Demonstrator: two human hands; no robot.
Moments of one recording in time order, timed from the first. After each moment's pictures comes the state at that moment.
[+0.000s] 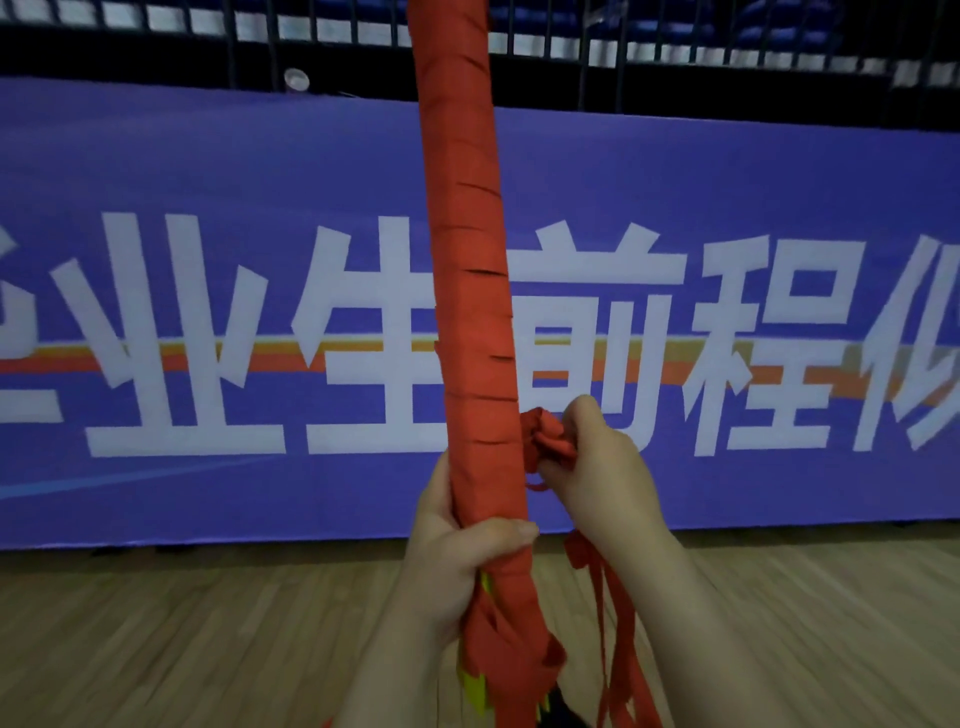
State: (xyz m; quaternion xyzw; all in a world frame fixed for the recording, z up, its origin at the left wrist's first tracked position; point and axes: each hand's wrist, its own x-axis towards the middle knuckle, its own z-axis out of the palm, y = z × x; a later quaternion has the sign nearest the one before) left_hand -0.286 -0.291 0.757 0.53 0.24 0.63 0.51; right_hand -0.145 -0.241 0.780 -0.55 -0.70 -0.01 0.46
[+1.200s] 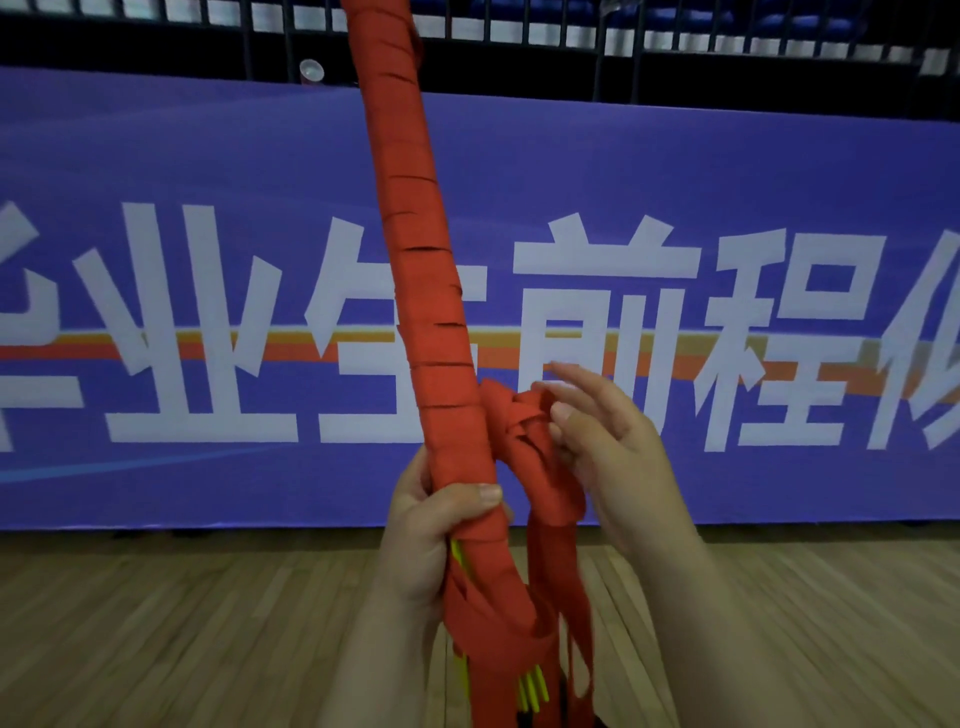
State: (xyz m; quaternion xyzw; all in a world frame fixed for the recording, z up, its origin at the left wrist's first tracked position) left_hand -0.306 -0.295 0.760 0.46 0.22 0.67 0.53; right_hand -0.157 -0.268 0.788 -0.28 -0.61 0.38 0.64
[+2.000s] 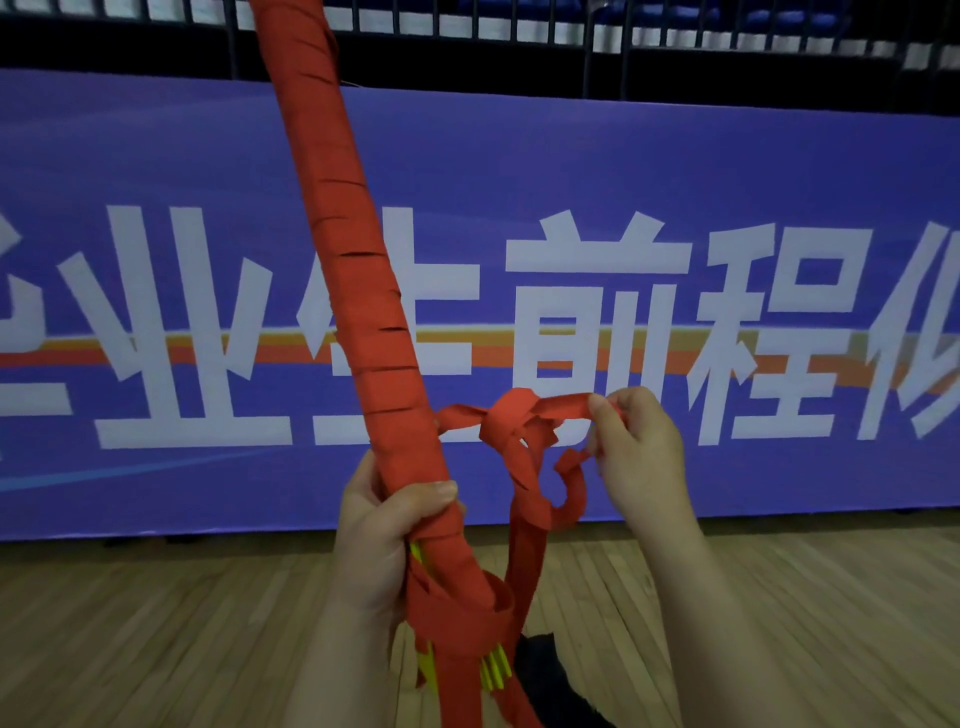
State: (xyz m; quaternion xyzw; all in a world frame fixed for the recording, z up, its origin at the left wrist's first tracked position) left_hand -0.329 -0.293 0.758 0.44 0.26 0.71 0.48; right_hand -0.144 -0.251 0.783 -0.50 -0.56 0.15 0.64
